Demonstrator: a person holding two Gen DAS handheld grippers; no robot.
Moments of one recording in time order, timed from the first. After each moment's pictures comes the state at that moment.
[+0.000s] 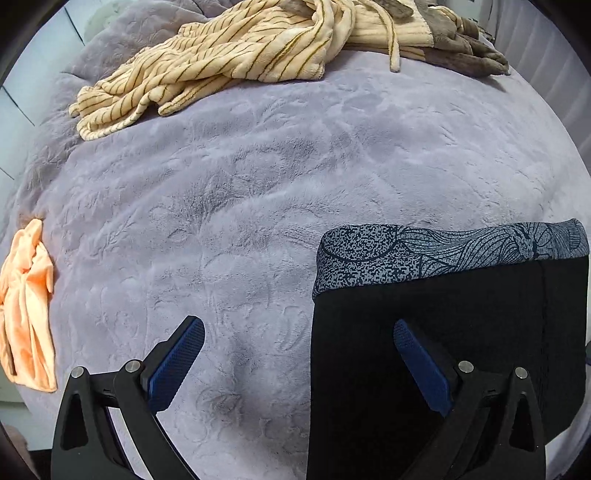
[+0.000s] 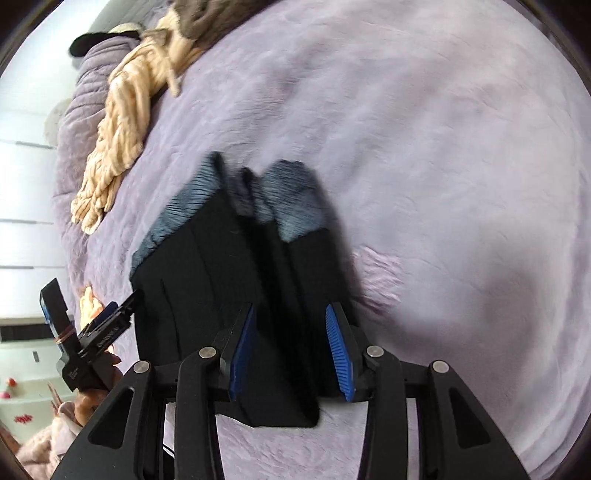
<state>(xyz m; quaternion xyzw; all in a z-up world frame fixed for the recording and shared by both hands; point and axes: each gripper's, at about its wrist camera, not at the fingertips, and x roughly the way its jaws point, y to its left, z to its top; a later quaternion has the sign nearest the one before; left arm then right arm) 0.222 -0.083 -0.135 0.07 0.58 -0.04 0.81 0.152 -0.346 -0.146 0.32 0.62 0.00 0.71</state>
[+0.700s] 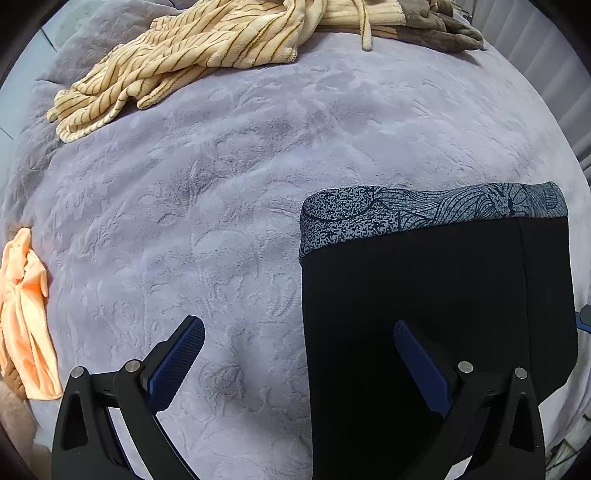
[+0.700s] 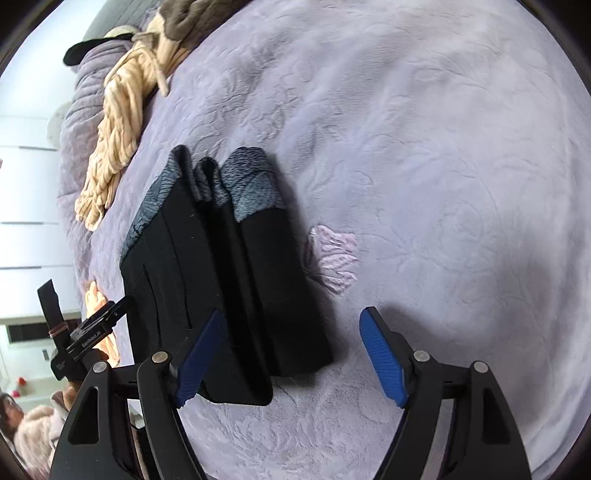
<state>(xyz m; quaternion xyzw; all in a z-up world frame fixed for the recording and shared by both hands) 0.210 -0.084 -0.127 0.09 0.62 -0.09 0.77 0.137 -0.367 -0.158 0.33 0.62 0.02 0.71</state>
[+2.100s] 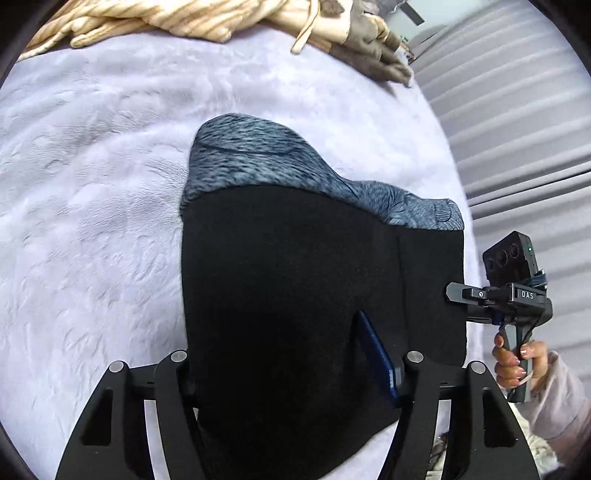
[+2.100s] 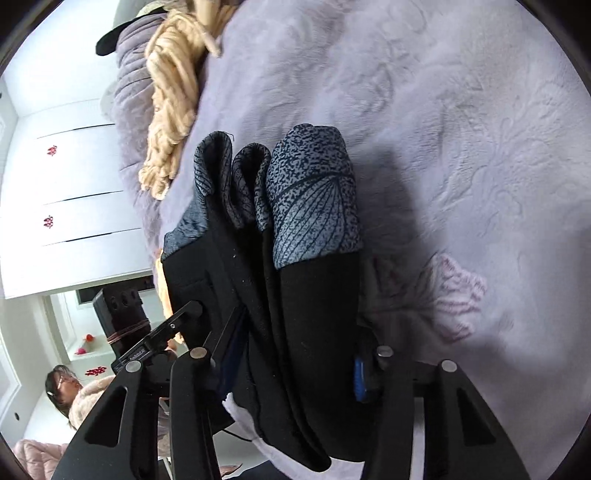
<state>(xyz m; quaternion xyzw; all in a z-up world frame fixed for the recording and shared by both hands) 0.193 -0.064 -0.122 -0.15 0.63 -0.27 0.72 0.201 -0.335 -0.188 0.42 0.62 0.19 0.63</state>
